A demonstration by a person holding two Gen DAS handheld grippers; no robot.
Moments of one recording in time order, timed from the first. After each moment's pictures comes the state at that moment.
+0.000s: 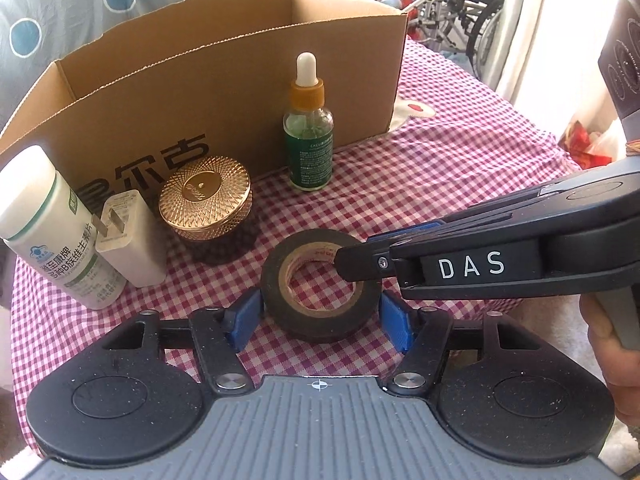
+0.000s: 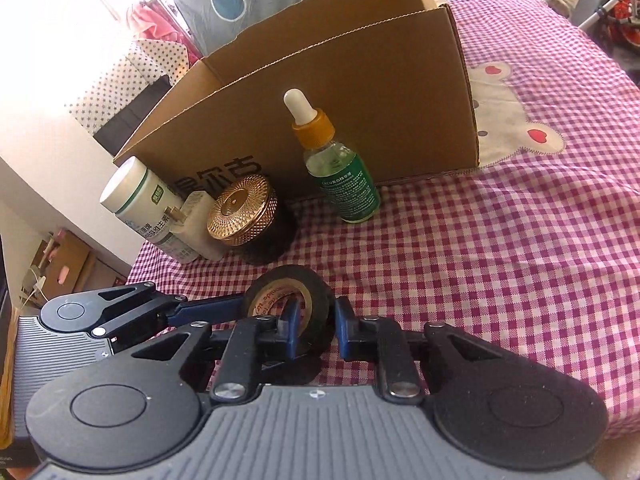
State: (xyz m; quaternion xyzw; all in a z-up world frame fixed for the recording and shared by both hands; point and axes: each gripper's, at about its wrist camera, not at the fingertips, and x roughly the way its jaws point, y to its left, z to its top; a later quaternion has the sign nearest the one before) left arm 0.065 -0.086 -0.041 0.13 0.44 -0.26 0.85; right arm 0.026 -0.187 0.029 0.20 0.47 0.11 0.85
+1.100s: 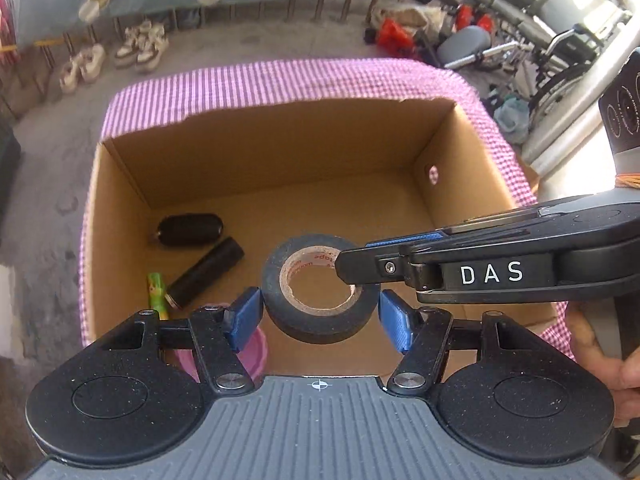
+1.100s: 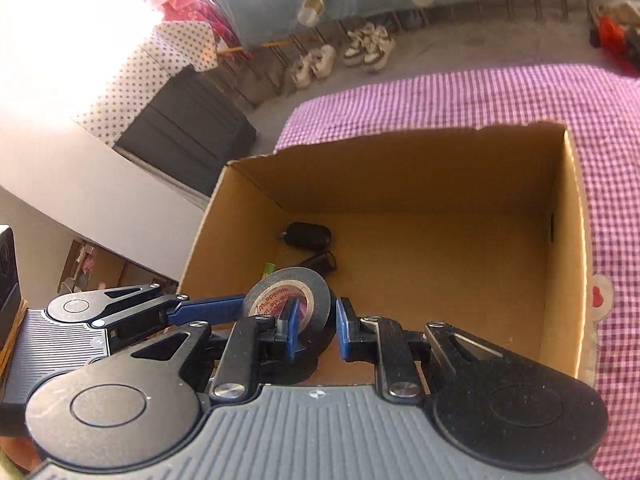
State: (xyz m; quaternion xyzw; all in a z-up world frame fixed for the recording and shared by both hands) left arm 0.275 -0.063 0.040 0.03 0.56 -0.20 0.80; right arm 0.282 -0.186 0.095 0.21 0.57 0.18 0.77
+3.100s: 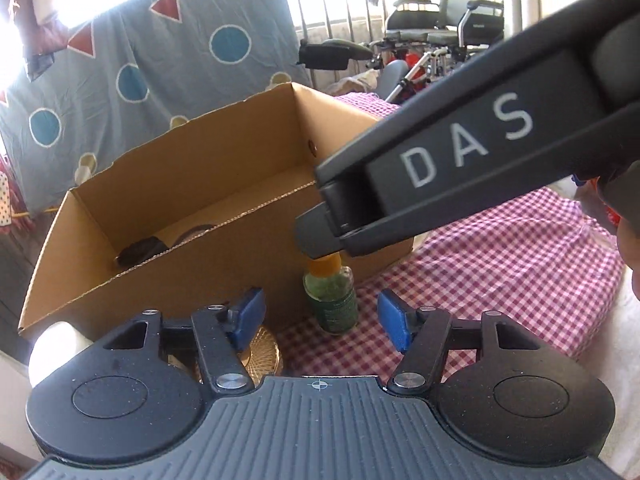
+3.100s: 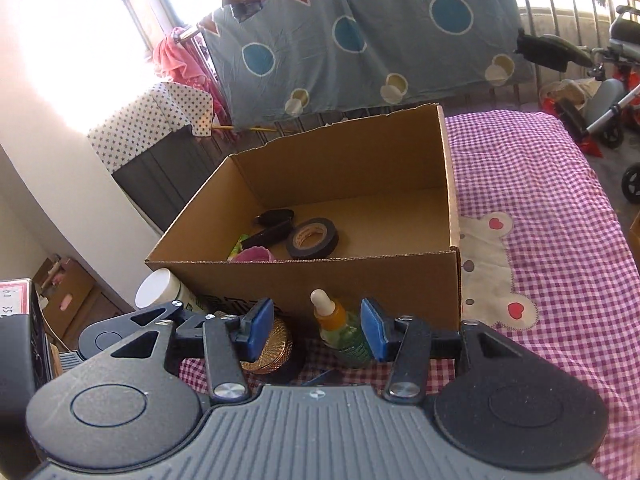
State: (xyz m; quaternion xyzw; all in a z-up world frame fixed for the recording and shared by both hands) left arm 0.079 -0.124 -0.004 0.18 0.32 -0.24 0.90; right arm 0.066 -0.205 0.107 0.14 0.39 0.13 0.90
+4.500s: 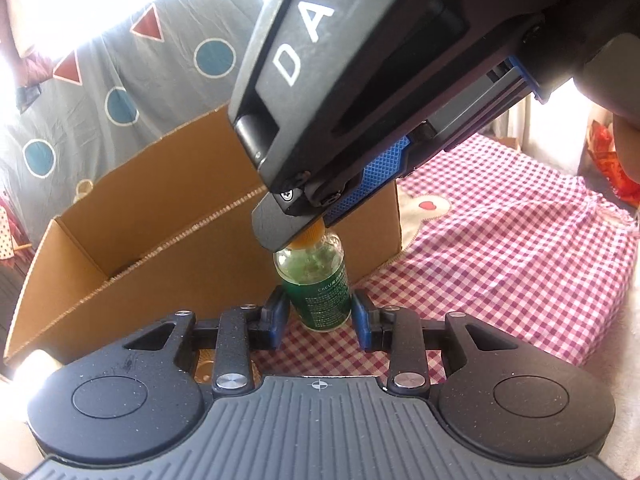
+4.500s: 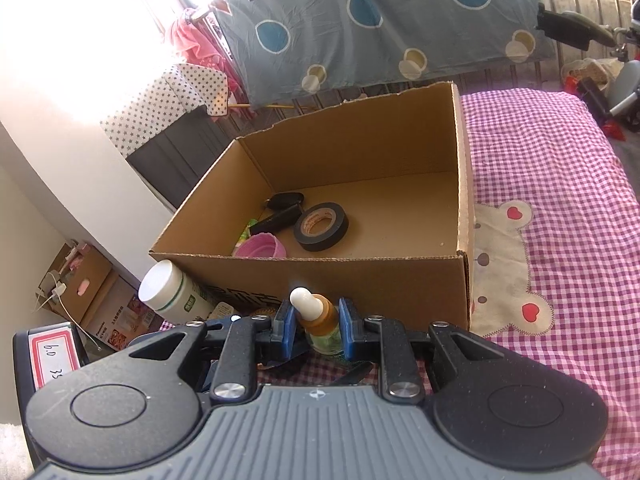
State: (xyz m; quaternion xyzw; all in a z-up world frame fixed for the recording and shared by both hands) left arm 0.056 -0.132 0.010 0.22 0.29 -0.25 0.90; right arm 0.078 -0.223 0.119 0.15 0.42 0.17 0.88
